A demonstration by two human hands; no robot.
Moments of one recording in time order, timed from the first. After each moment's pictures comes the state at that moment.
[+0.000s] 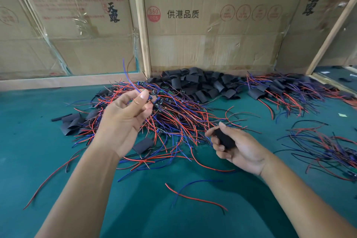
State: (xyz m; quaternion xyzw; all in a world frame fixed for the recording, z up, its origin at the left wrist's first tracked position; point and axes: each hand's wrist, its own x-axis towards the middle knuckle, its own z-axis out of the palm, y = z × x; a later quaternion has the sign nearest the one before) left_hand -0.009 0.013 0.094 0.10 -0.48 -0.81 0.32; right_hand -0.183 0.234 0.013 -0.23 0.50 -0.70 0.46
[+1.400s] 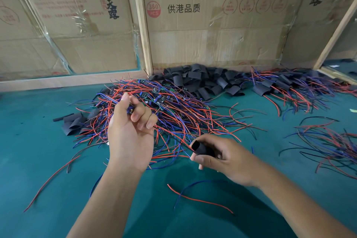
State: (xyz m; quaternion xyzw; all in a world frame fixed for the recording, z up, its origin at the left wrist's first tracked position) left_hand -0.016 0.047 0.083 0.08 -0.31 -0.86 0.40; right_hand -0.141 0.230 0.020 -0.51 0.67 -0.45 0.28
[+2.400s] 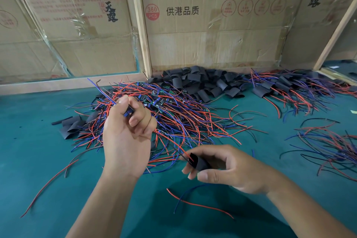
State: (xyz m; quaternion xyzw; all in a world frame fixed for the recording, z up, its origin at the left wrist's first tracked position) left_hand -0.008 0.053 0.091 0.04 -0.39 -0.83 0.40; right_hand -0.130 0.237 0.039 -0.50 0.59 -0.49 0.40
